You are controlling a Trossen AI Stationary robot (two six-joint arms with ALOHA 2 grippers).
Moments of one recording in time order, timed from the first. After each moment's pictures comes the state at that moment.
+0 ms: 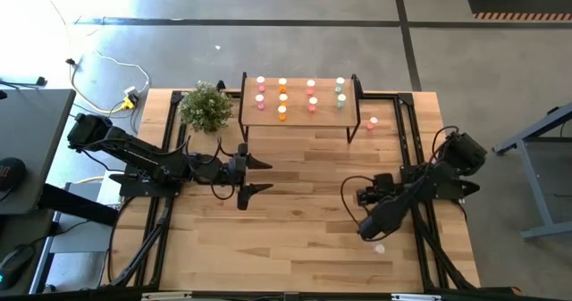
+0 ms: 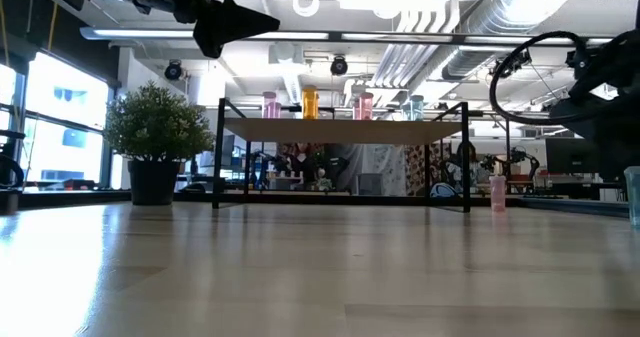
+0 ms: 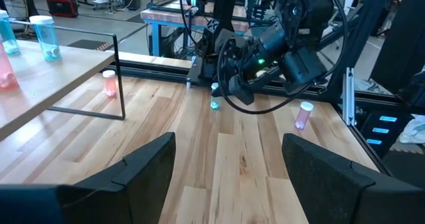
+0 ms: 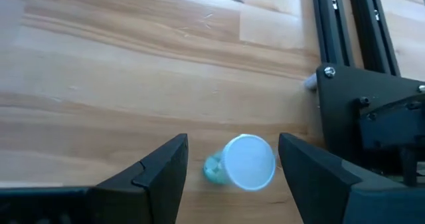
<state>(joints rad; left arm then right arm) -0.13 1.22 0.55 0.48 -0.30 -0.16 0.67 1.66 0.87 -1.35 0.41 2.22</state>
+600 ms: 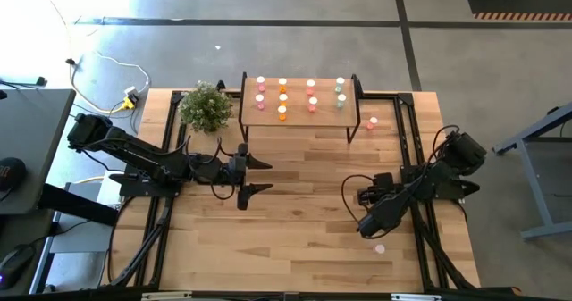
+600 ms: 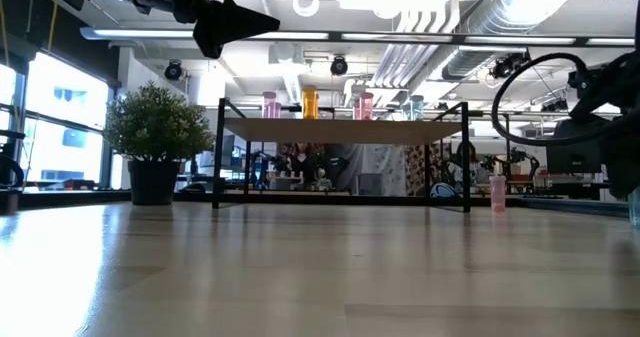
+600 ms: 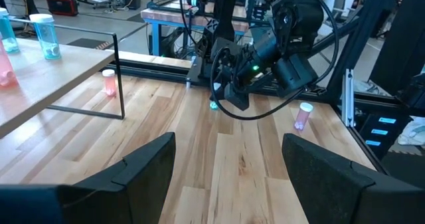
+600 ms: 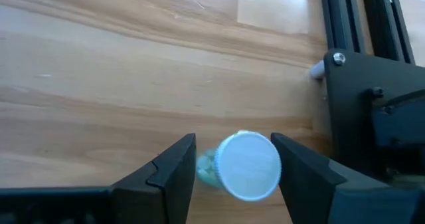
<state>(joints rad) -0.13 1.22 0.55 0.48 -0.30 -0.16 0.65 1.66 0.80 -1.26 0.38 2.19</state>
